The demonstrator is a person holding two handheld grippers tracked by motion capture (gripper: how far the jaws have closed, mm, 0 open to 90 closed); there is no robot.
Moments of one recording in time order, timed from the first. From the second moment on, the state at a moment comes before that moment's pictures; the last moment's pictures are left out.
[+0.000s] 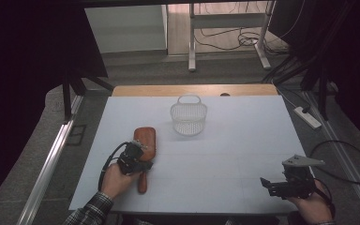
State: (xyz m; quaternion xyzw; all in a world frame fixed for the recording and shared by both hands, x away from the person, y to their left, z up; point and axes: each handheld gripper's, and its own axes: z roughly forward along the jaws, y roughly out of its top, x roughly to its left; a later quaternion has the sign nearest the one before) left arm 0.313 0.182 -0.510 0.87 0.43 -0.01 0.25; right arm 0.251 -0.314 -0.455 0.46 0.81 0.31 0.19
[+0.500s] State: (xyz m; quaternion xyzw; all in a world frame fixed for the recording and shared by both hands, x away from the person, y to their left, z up) left arm 0.309 0.193 -0.509 0.87 0.44 -0.02 0.25; right arm 0.251 -0.314 -0.455 0.46 0.81 0.31 0.19
